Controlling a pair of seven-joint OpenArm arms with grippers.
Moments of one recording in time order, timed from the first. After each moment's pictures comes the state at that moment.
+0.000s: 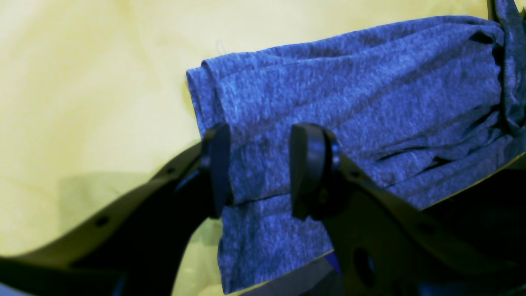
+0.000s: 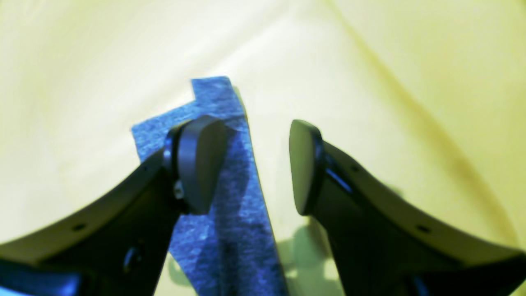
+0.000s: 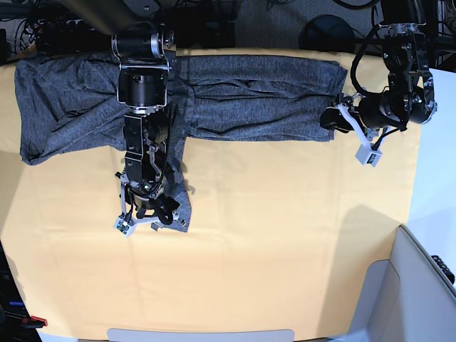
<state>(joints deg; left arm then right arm) 7.0 -22.5 -13.6 100.5 -47.3 -16.7 77.2 23.8 -8.0 8.0 61.3 11.6 -20.9 -29.8</state>
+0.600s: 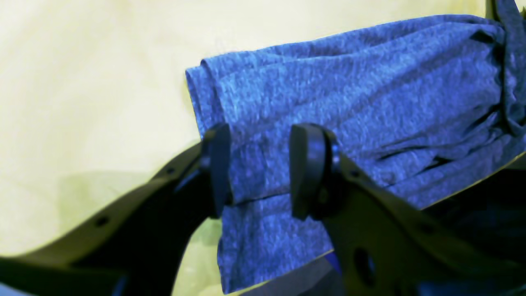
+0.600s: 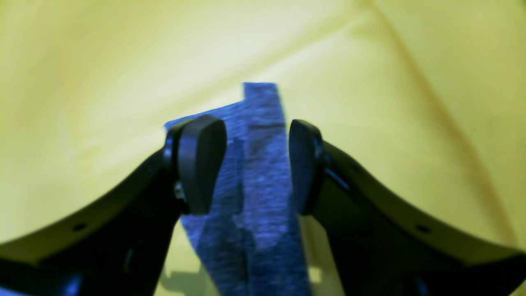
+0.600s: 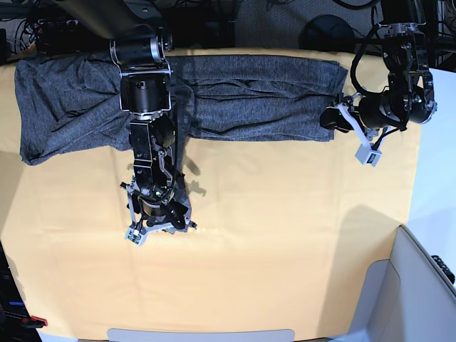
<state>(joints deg) 7.1 -22.5 -13.6 100.5 -47.3 -16.7 77.2 25.2 -7.7 2.6 60.6 9.9 -21.1 -29.7</state>
